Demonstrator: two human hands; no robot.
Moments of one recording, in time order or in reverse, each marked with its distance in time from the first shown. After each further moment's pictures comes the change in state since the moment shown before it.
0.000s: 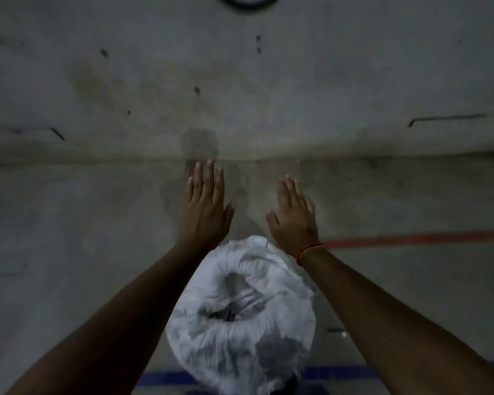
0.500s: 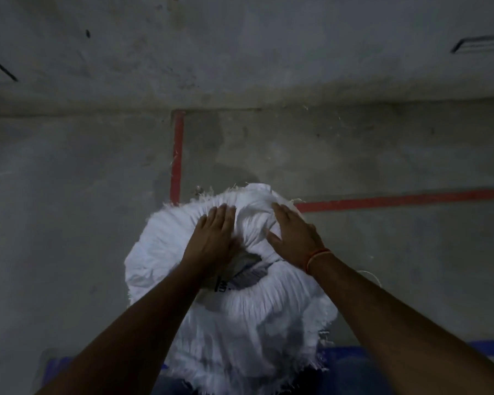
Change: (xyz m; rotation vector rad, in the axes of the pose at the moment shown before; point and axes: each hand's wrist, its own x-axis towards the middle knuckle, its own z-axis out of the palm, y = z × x) left_hand -0.141 -0.020 0.282 -0.034 -0.509 0.016; right_hand -0.109 0.116 0.247 0.091 -0.488 0.067
